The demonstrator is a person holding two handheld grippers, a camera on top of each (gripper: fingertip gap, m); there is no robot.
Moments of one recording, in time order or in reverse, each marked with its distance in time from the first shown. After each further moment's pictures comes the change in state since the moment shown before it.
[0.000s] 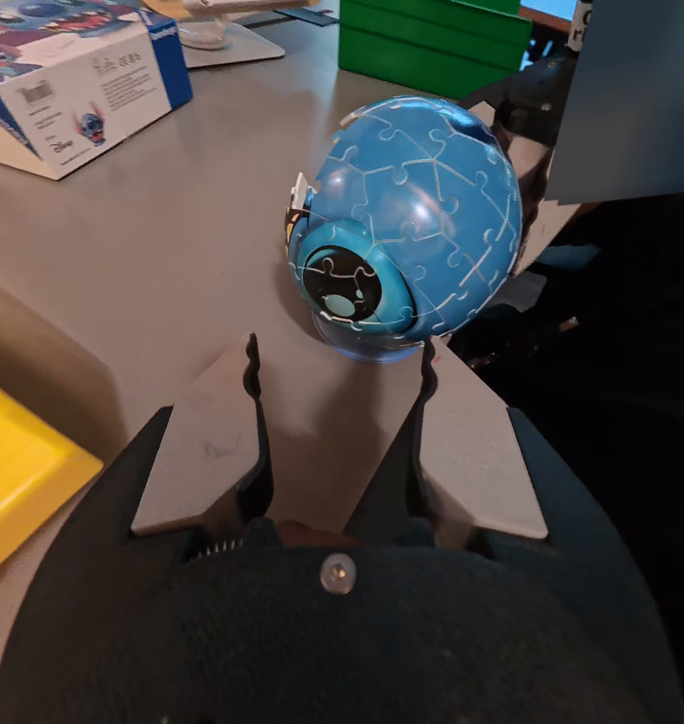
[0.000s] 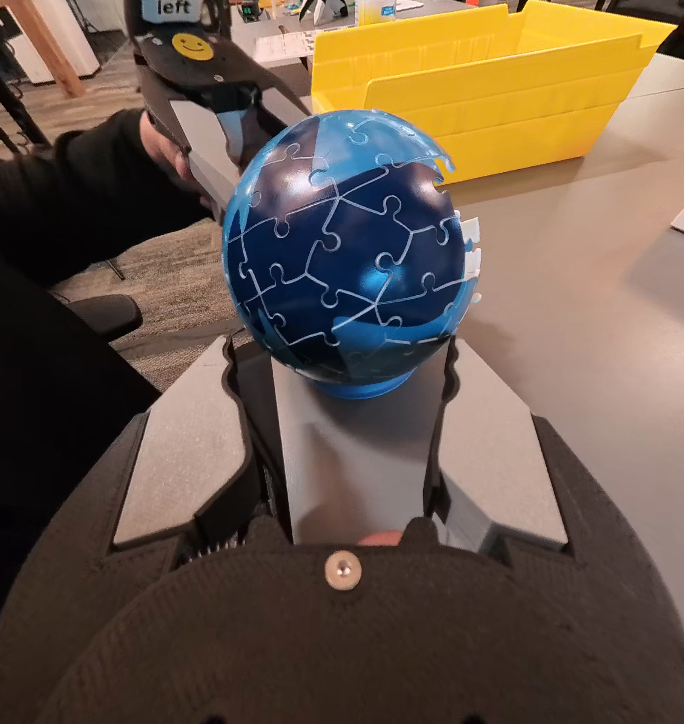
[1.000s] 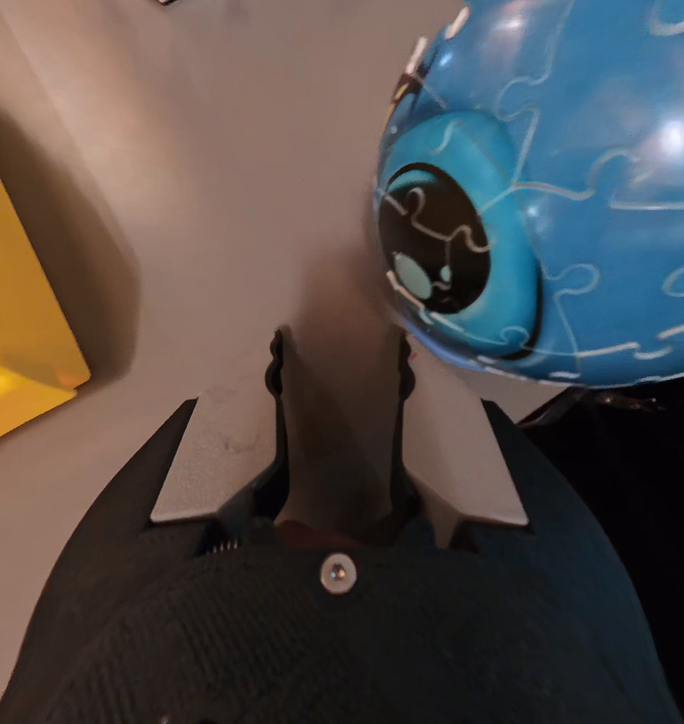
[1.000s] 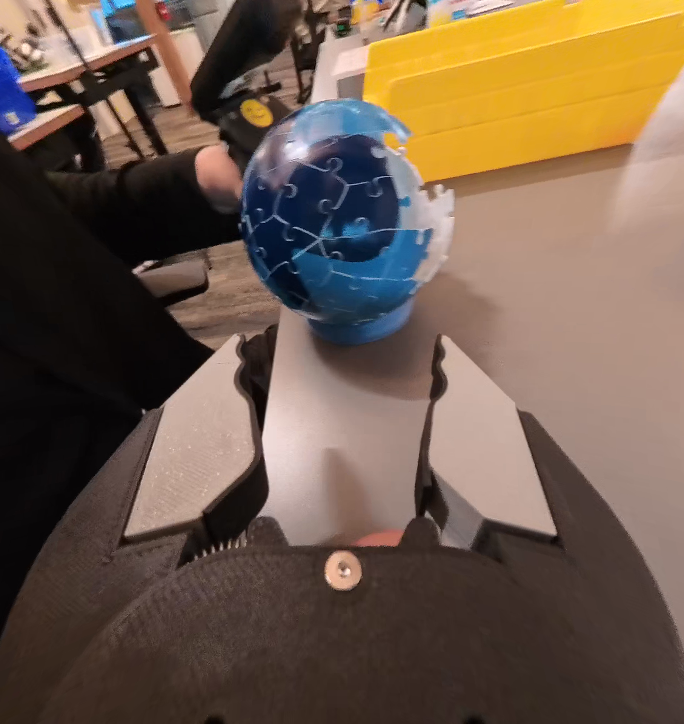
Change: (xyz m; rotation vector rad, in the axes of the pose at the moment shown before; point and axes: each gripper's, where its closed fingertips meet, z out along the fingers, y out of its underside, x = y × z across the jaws) left arm -0.034 0.041 0.034 -0.244 -0.426 -0.155; right arm 0.025 0.013 -0.054 0.010 -0.237 0.008
